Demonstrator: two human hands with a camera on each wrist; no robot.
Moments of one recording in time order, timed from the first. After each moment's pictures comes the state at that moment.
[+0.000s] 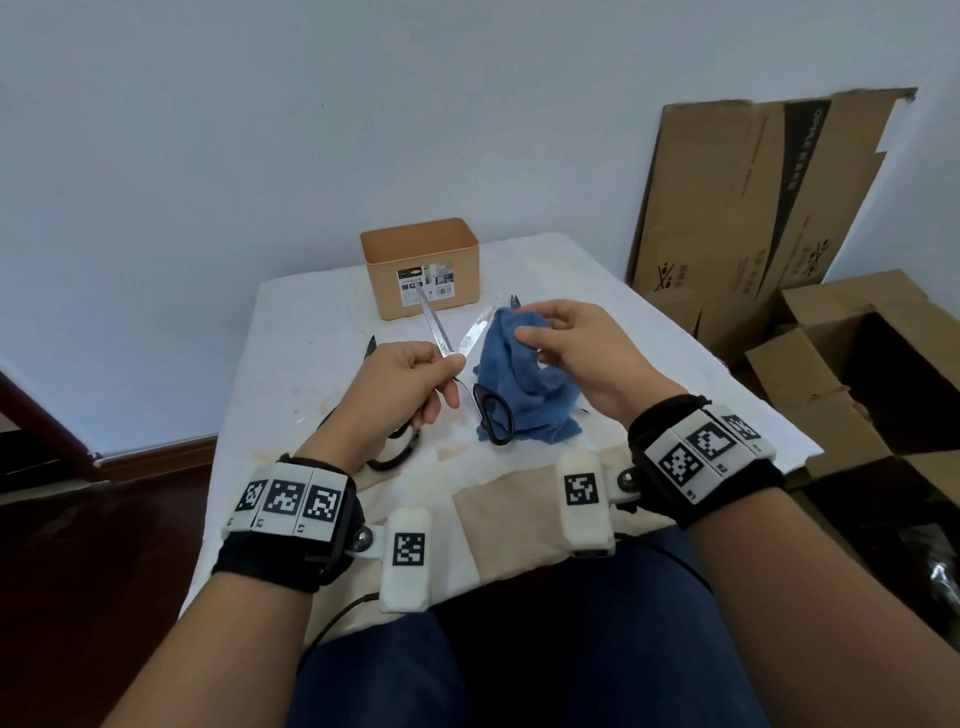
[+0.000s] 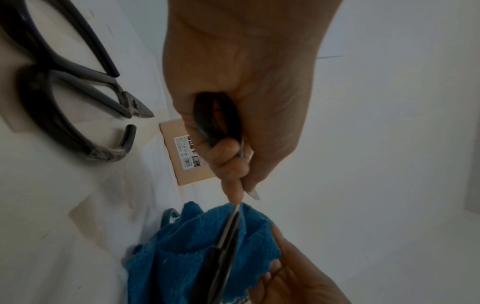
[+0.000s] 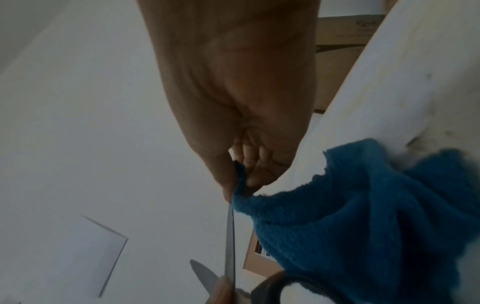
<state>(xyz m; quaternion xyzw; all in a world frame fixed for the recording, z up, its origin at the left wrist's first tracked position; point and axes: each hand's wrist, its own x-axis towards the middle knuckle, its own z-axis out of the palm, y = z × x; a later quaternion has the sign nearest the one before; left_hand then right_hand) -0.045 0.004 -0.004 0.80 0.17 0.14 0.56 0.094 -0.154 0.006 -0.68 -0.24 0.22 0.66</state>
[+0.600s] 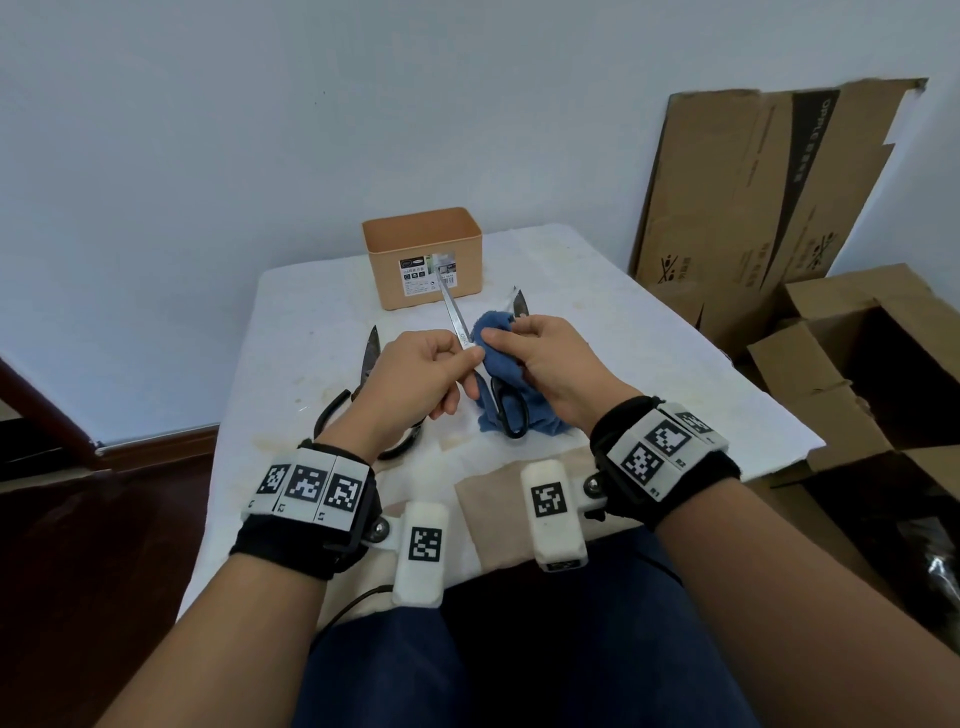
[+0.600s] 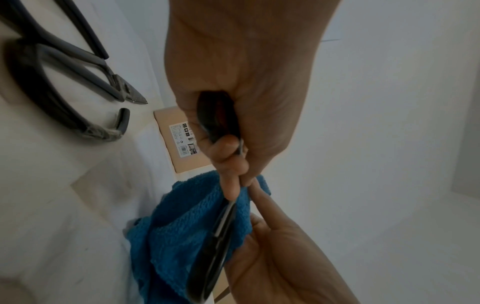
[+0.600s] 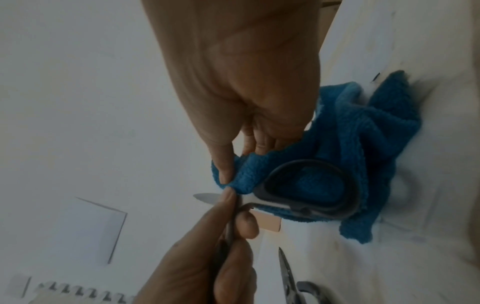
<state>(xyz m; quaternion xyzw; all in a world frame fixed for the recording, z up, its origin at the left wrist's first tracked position) -0.038 -0.008 -0.004 0.82 0.16 0.14 0.54 0.063 -0.133 0.000 -0.67 -0.19 0.28 0.66</state>
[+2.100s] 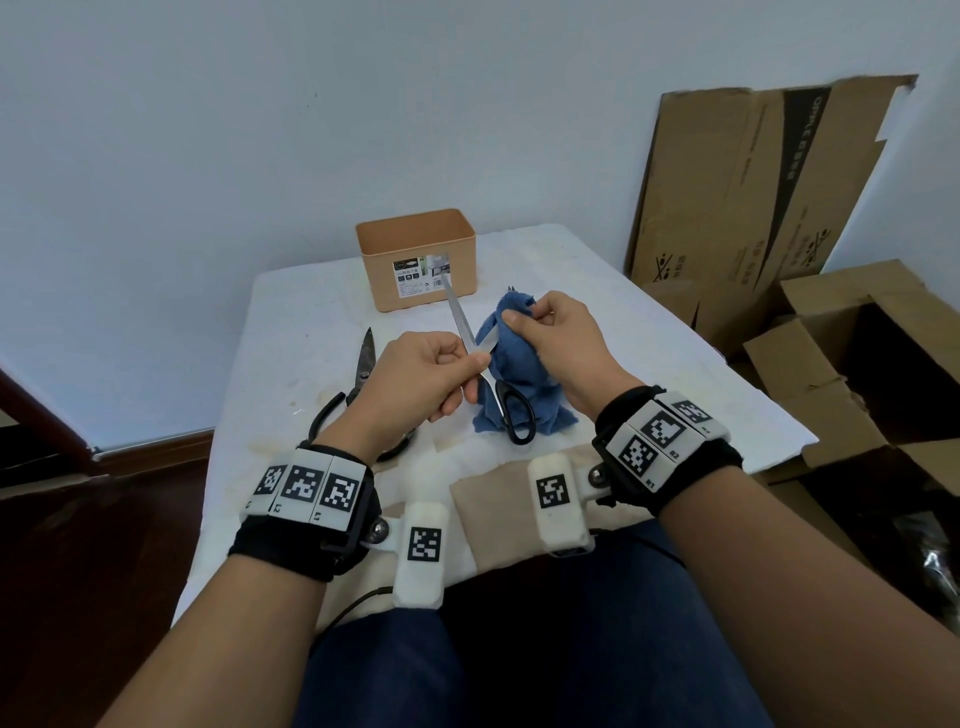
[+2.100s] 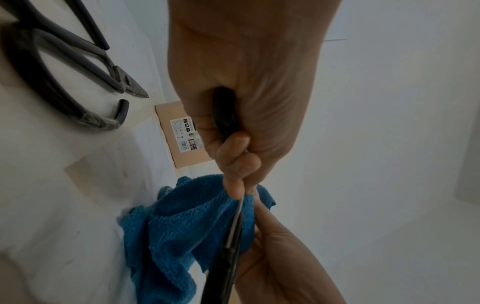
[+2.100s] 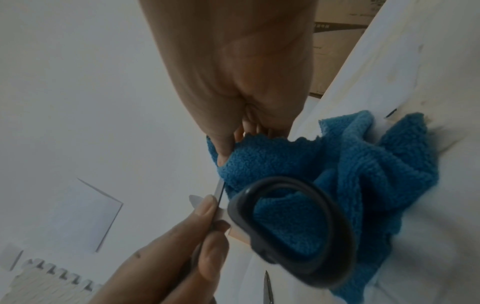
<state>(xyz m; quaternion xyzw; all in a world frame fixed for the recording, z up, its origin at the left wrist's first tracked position) -0.043 -0.020 0.006 0.82 0.13 0.13 0.54 0.094 -0.133 -0.011 -0.77 -0.22 0.08 0.60</state>
